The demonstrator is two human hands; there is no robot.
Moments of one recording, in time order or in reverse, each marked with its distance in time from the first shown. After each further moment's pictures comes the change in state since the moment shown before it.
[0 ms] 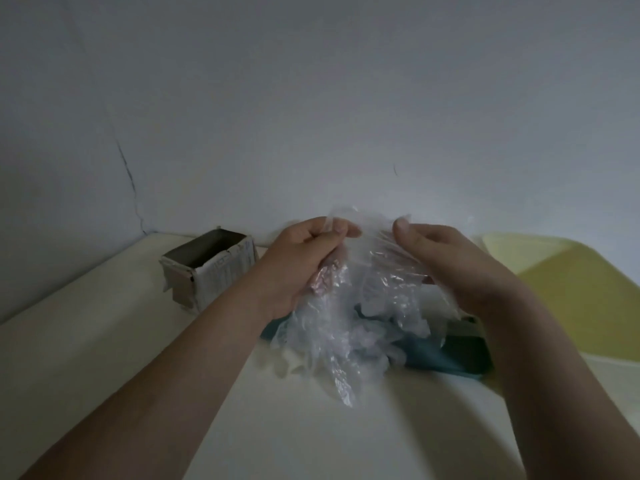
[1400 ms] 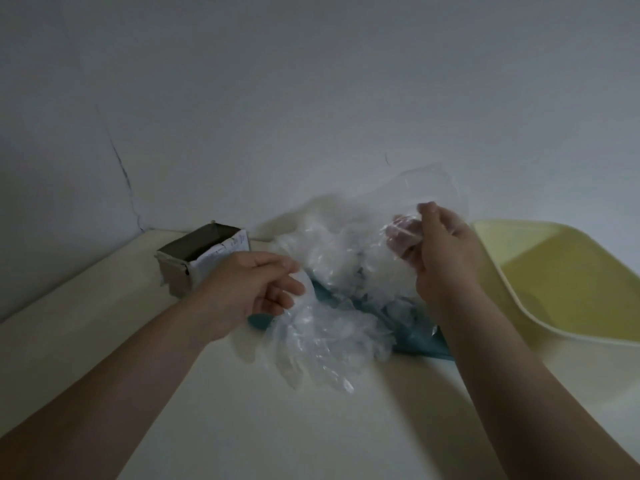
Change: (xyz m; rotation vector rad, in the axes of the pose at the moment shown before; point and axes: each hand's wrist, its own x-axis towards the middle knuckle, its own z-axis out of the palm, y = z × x) left_hand -0.030 -0.019 -0.051 0.174 0.167 -0.253; right_hand 0.034 0.033 0.016 0.713 0.683 0.045
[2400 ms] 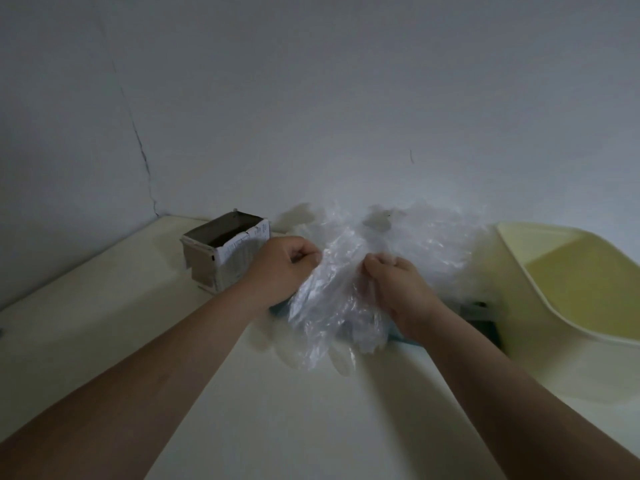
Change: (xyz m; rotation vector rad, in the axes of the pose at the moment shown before) left_hand 0.051 -0.035 -0.007 0.416 0.121 0.405; right_hand -0.045 0.060 0.020 -0.561 -0.322 0.199
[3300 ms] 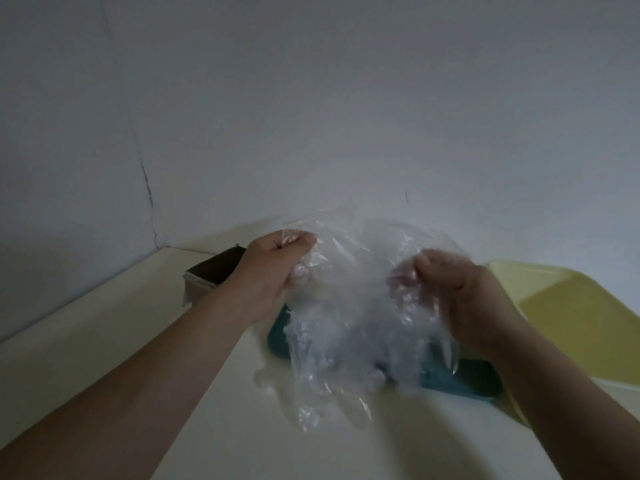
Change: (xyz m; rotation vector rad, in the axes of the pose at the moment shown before) left_hand 0.018 0.057 -0.032 -0.781 0.065 -0.245; right_hand -0.028 -0.067 -0.056 0.226 -0.268 -0.306
